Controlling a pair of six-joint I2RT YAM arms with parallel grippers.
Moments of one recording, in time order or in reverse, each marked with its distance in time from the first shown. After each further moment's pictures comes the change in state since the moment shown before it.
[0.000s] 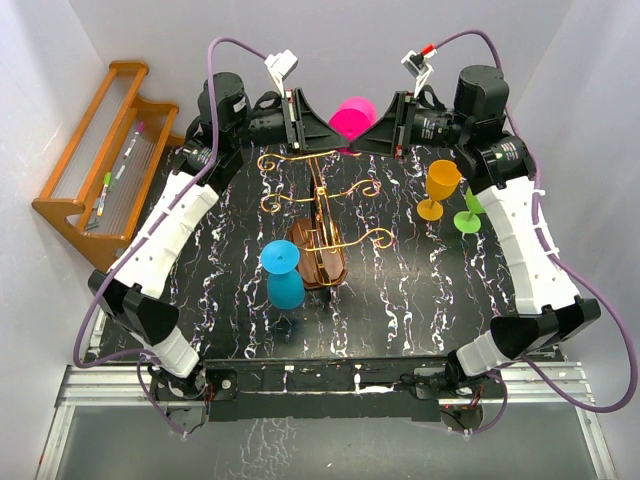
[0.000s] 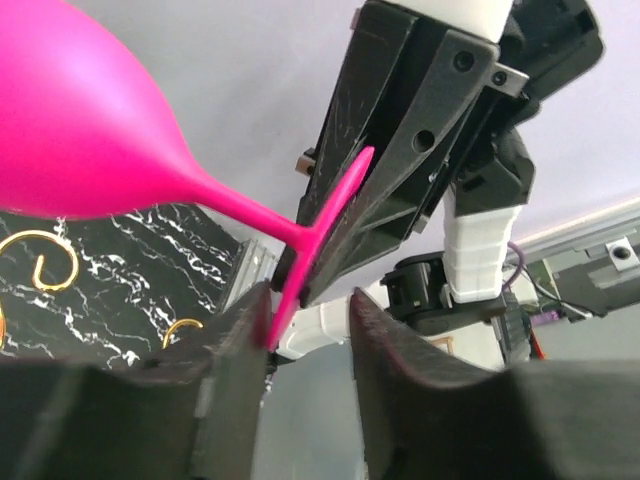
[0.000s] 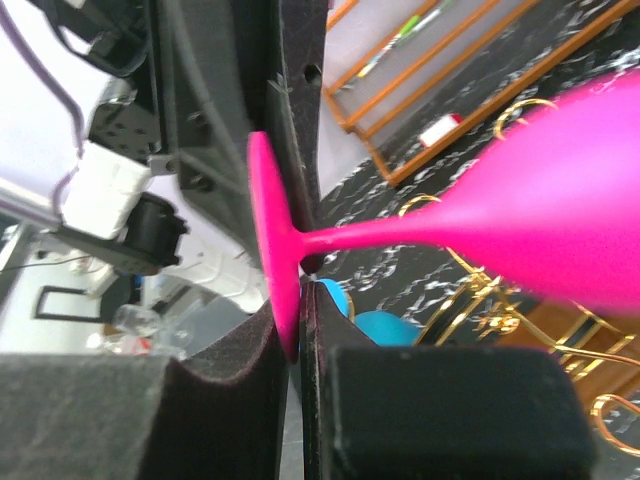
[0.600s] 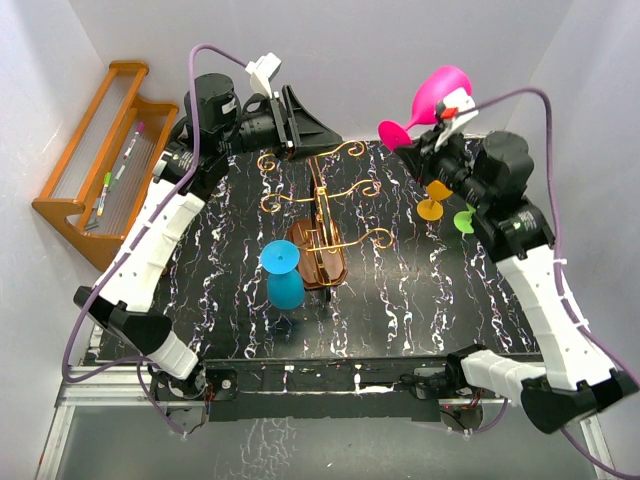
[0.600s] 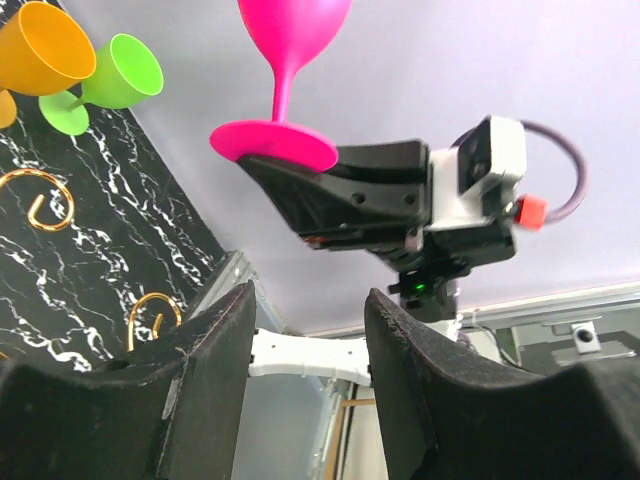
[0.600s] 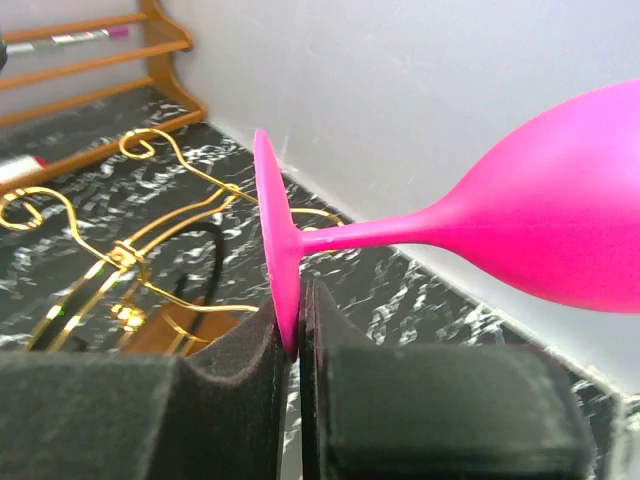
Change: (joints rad) left arm -0.007 -0.077 0.033 -0.219 -0.172 -0.069; right arm 0.048 -0.424 -0.552 0.278 0.658 -0.651
